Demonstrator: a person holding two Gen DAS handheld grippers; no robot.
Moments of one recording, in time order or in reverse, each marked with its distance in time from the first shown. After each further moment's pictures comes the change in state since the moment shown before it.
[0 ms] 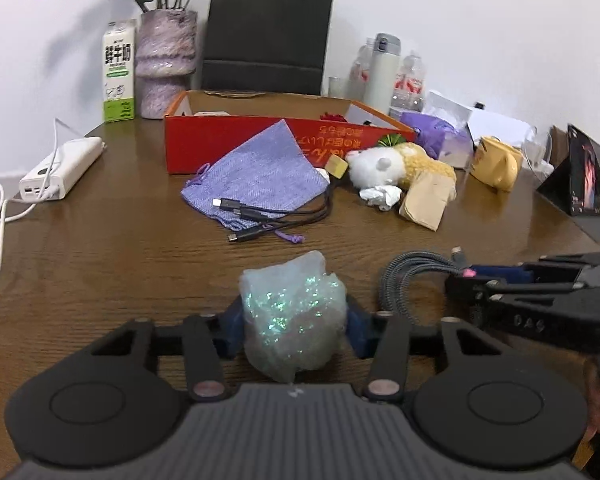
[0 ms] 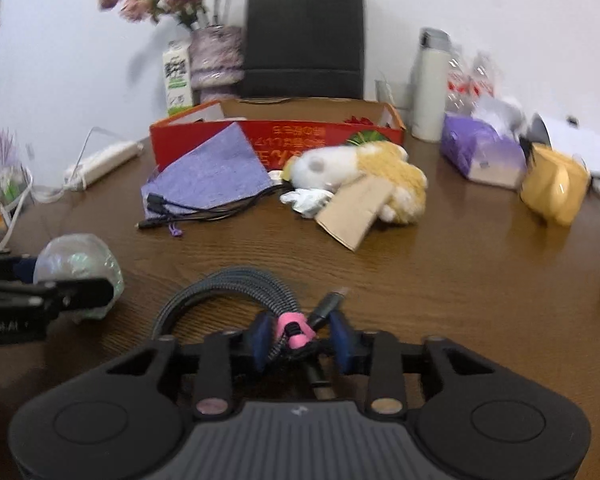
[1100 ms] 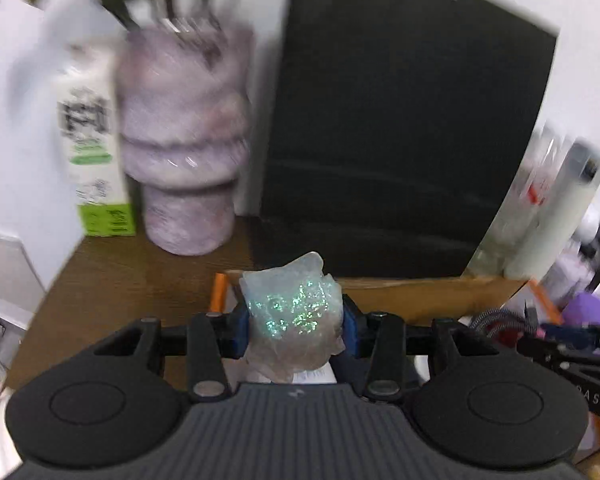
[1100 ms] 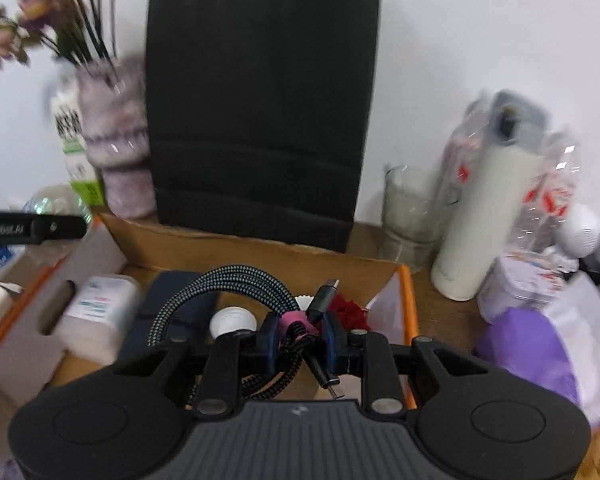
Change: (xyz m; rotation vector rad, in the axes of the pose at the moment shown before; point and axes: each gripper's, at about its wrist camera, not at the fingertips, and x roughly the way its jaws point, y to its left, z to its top) left arm 0.273 0.112 0.298 -0.102 0.106 0.131; right arm 0.238 -0.054 0.288 -0.020 0.097 -0.047
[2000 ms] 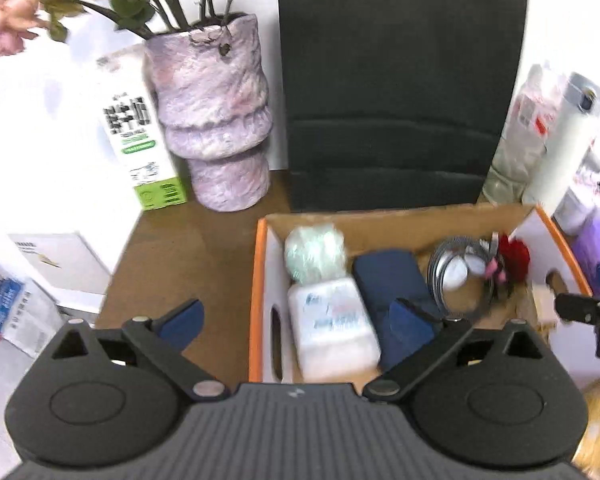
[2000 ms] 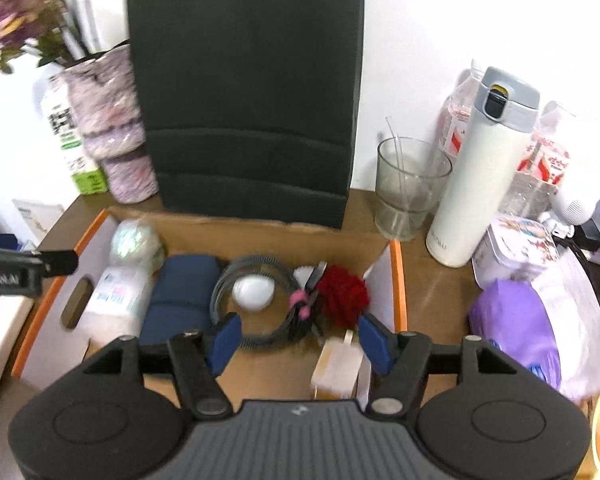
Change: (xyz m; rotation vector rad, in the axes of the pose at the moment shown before) left arm -0.083 -0.024 -0.014 0.116 0.112 0.202; right arm -0.042 -0.009 0.008 0.069 0.132 0.033
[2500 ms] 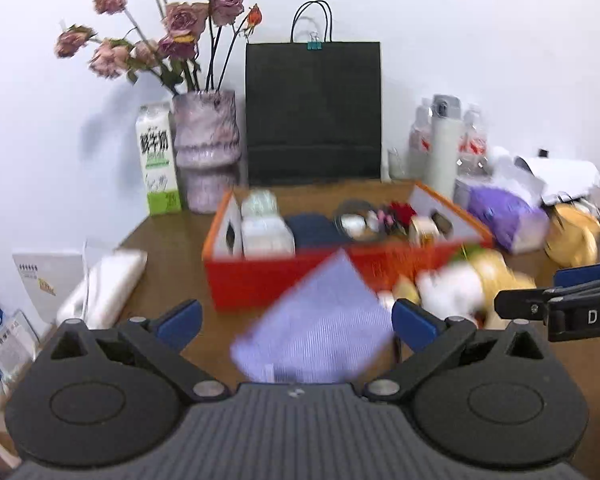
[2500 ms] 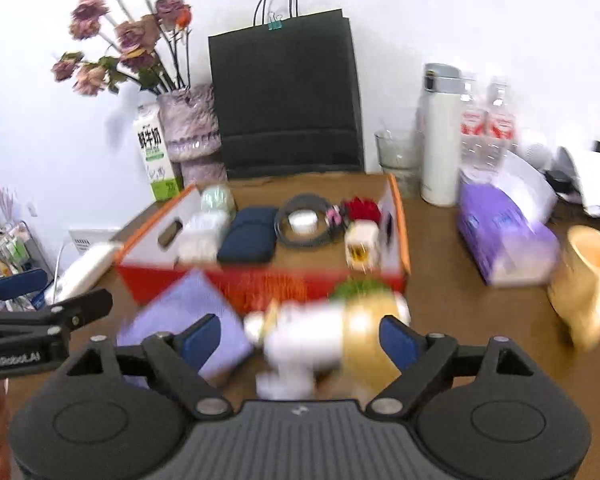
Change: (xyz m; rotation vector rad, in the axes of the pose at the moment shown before) left arm -0.128 -0.037 -0.243 -0.009 -0.381 -0.095; right arm -0.117 -0.001 -0.210 0.054 -0.264 0.091
